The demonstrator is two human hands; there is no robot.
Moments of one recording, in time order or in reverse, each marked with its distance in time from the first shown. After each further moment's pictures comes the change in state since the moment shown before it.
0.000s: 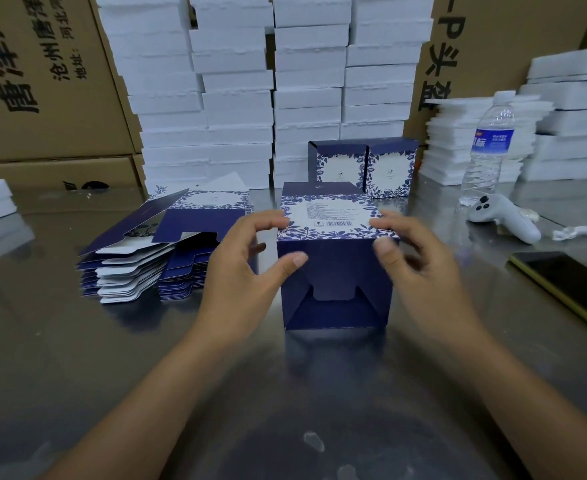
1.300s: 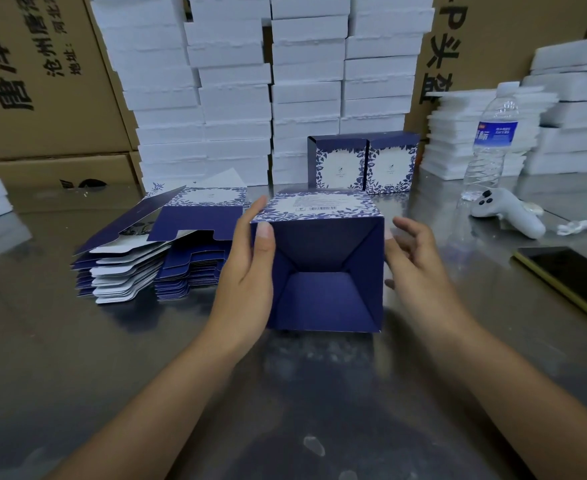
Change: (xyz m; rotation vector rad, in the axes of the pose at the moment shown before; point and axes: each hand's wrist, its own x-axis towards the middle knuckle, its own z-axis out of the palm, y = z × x) left_hand -0.005 0.005 0.011 -0.185 0.013 -0.290; right_hand 0.002 0.006 0.012 0.142 0.054 0.399
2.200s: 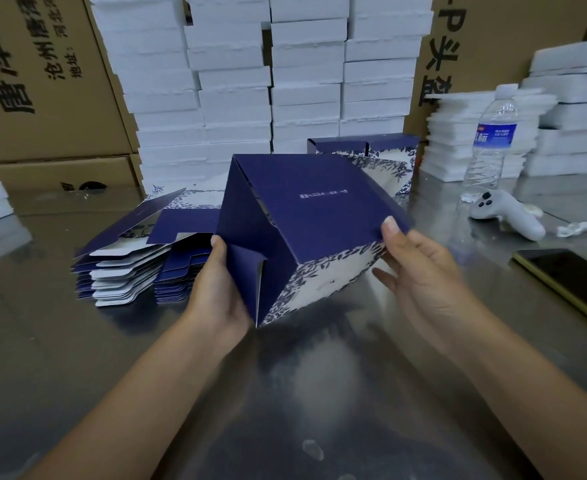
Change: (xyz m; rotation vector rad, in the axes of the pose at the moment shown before) left_hand 0.021 -0.014 -0.011 -0.896 0.069 -0.641; right_hand -0.011 -0.023 -0.003 0.369 -0.155 0.103
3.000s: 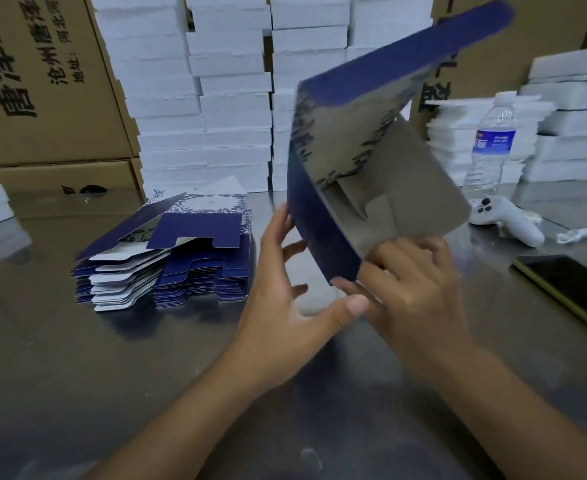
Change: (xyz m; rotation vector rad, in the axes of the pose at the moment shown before) left_hand -0.041 -0.030 0.024 1.021 -0.335 0.840; right_hand 0.001 0.012 -0.003 -1.337 0.238 -1.384
